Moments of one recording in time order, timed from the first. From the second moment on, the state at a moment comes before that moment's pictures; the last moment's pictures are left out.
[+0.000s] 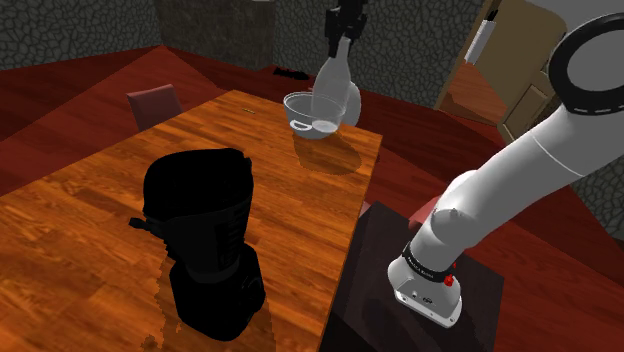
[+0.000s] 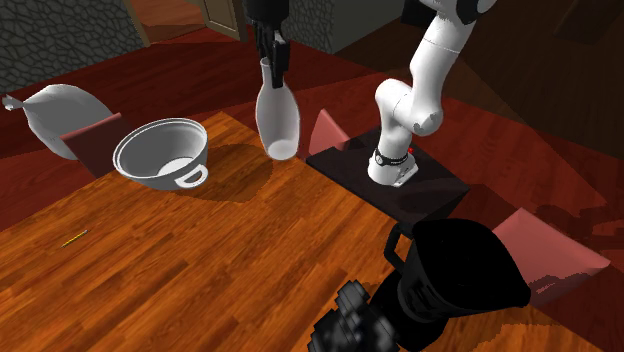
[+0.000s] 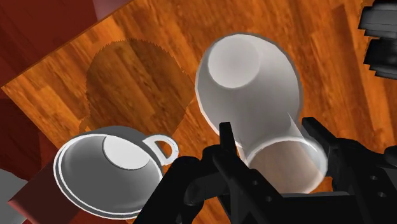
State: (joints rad) arm -0.04 -0.31 -0.02 -1.70 -0.01 1.45 0.02
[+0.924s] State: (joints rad) arm -0.16 -0.13 -0.24 -1.59 -0.02 1.52 -0.32
